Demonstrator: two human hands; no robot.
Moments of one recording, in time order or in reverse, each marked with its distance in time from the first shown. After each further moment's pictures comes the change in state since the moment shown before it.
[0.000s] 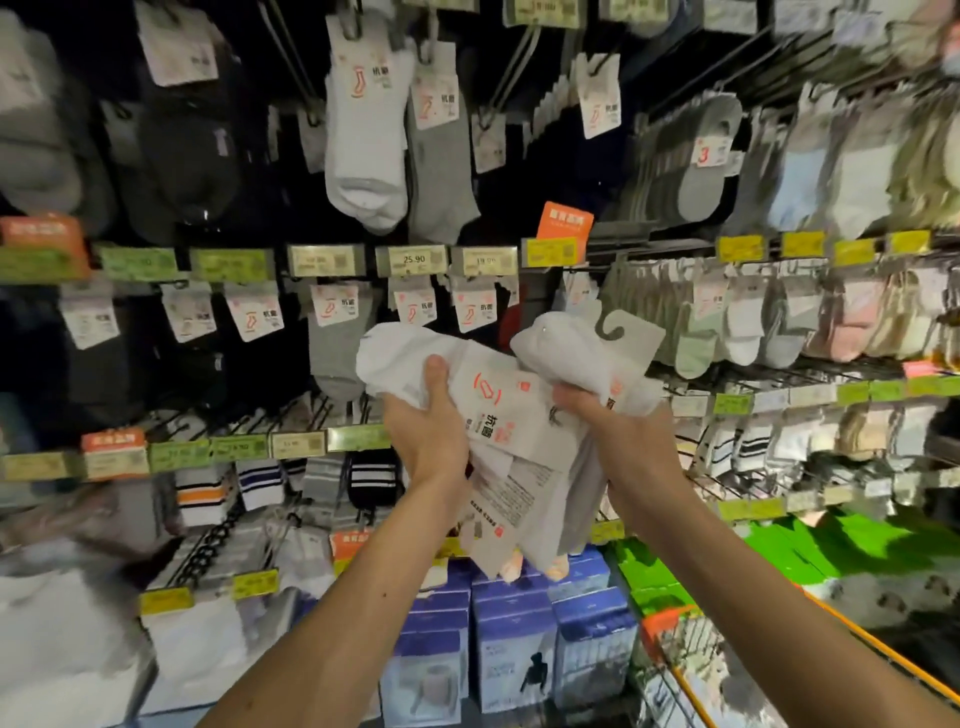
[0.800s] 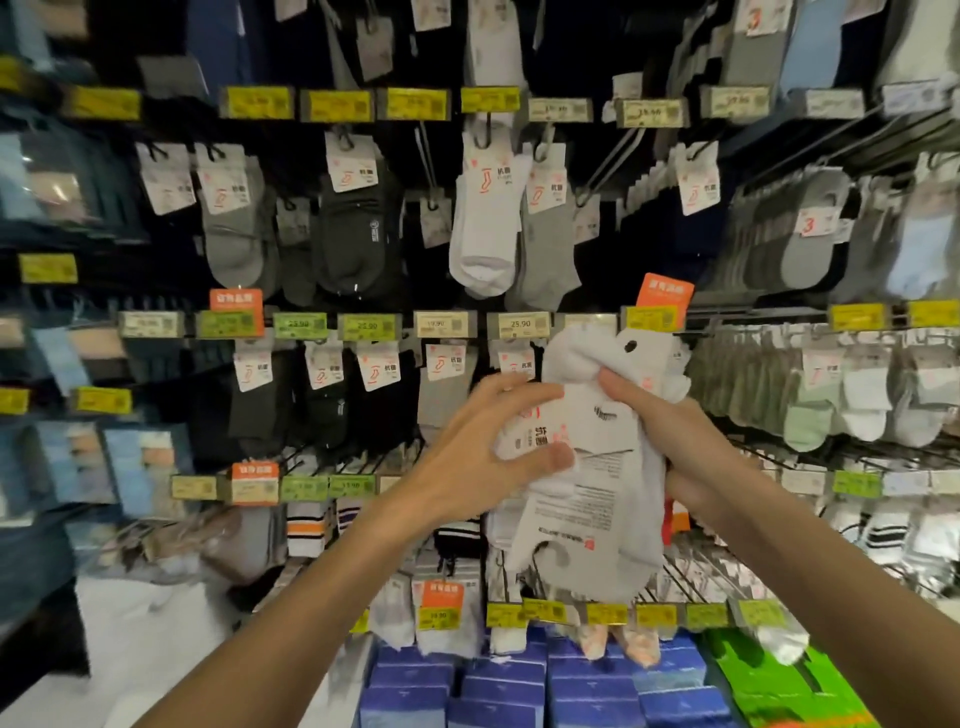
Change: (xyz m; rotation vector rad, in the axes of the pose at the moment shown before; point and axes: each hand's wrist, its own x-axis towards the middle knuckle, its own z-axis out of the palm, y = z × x) left_hand 0.025 0.099 -0.088 0.952 -0.847 0.687; right_hand 0.025 -0.040 0.070 0.055 -0.274 0.202
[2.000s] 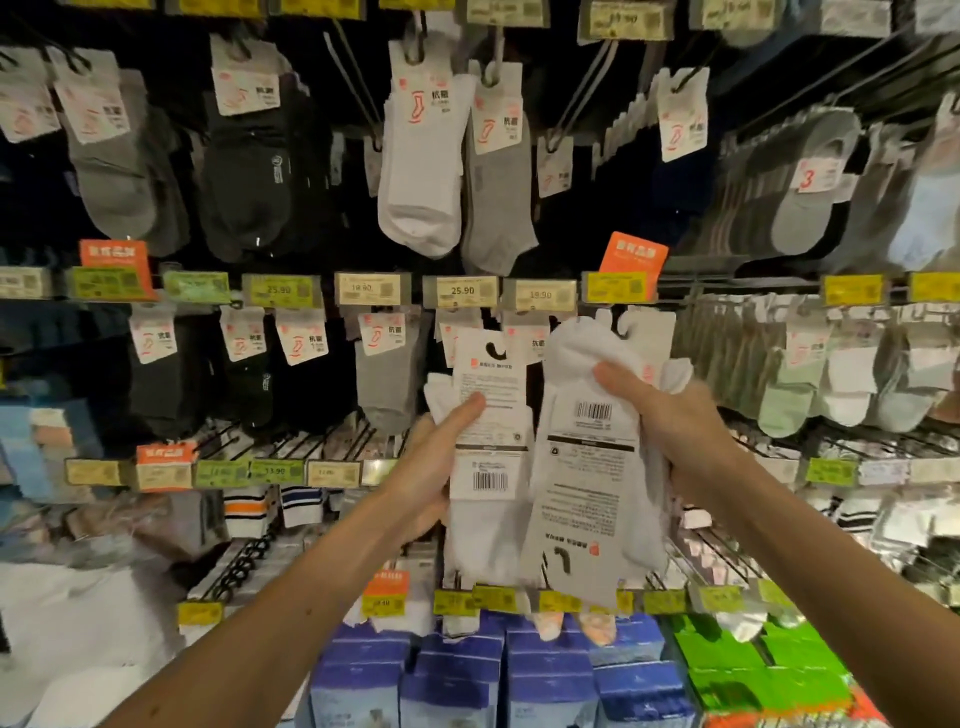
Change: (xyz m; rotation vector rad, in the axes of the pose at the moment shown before) left_hand 0.065 -0.030 0.082 -1.031 0.154 -0.623; right_hand 0.061 0.011 -0.081 -0.216 0.098 -0.050
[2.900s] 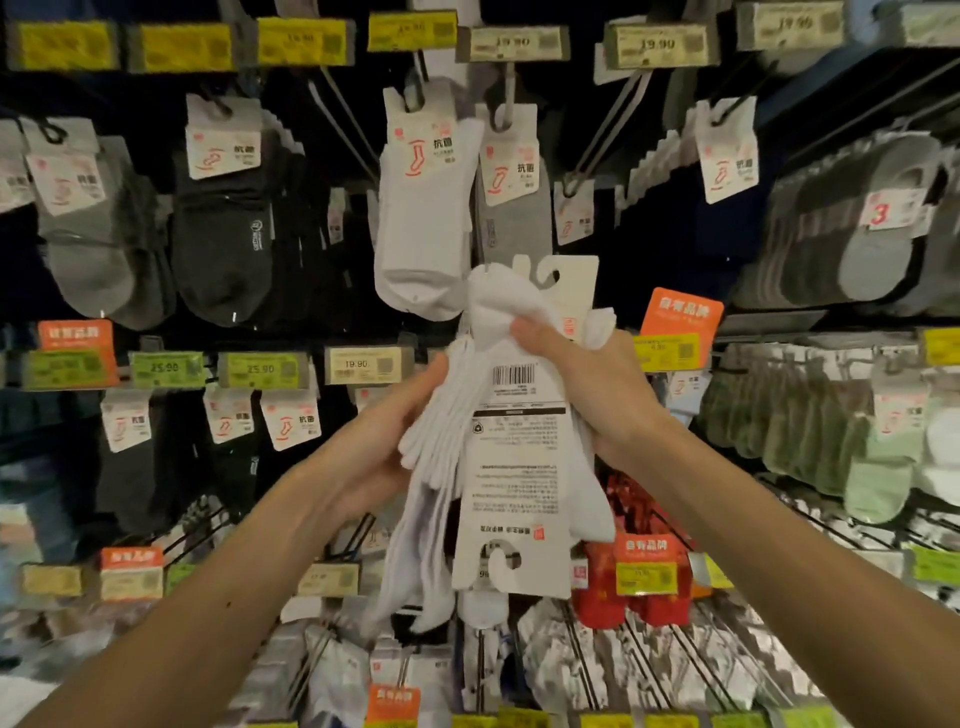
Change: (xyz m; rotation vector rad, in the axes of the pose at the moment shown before) left_hand 0.080 0.095 -0.033 0.017 -0.171 0.100; right_hand 0.117 -0.034 0.094 0.155 -0.145 -0.168
